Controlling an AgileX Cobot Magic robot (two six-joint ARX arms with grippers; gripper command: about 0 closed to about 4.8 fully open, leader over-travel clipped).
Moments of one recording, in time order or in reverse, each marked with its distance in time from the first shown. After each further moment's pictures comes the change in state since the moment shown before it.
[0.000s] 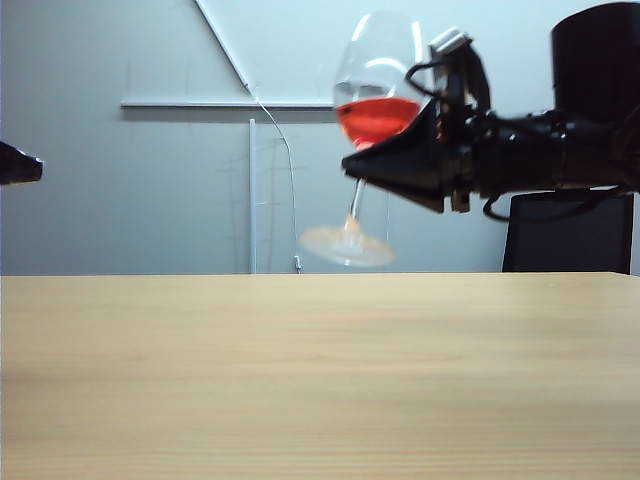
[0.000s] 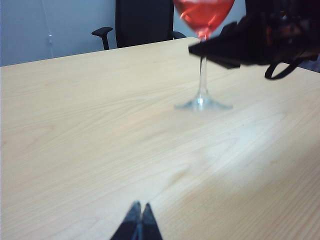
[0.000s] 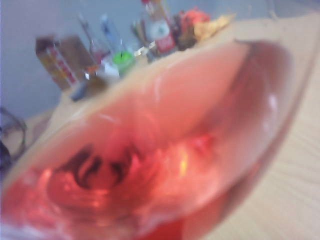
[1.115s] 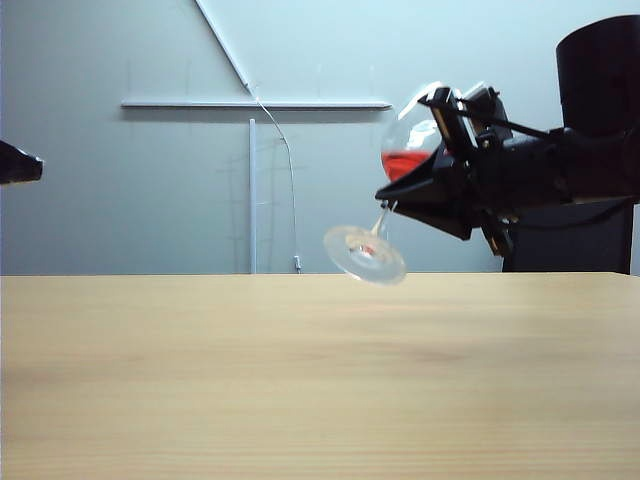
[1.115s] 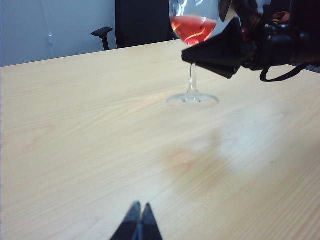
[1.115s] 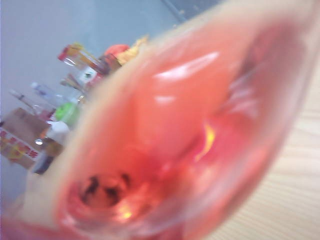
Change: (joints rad) left arm 0.000 -0.002 0.000 0.000 0.000 0.000; right arm -0.019 0.000 -0.018 -0.095 0.312 0.290
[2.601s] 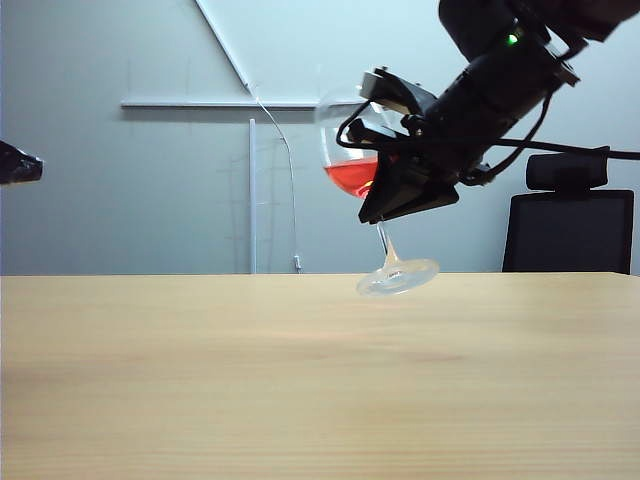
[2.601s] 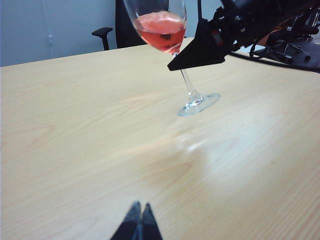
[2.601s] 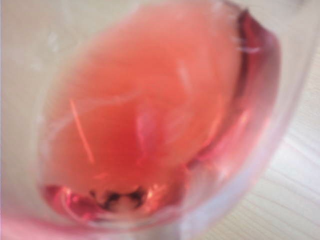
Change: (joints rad) left arm 0.000 0.000 0.000 0.000 0.000 0.000; right arm 0.171 -0.117 0.379 -1.001 0.399 -0.697
